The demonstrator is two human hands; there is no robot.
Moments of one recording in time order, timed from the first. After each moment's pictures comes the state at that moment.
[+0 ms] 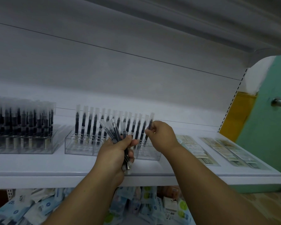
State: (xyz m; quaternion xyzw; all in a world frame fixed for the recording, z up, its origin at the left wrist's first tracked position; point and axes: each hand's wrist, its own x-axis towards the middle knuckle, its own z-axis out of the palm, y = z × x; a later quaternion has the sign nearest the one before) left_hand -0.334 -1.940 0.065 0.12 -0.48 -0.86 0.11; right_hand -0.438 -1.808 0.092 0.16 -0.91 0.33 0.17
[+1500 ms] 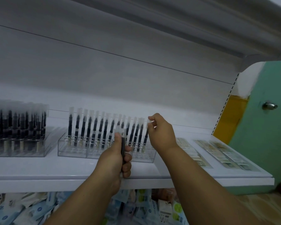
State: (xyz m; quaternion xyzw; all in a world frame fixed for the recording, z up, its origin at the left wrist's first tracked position) left_hand -0.332 -1.927 0.065 0.14 -0.48 -0.87 0.03; right_hand -0.435 -1.800 0.104 0.18 -0.87 0.39 0.24
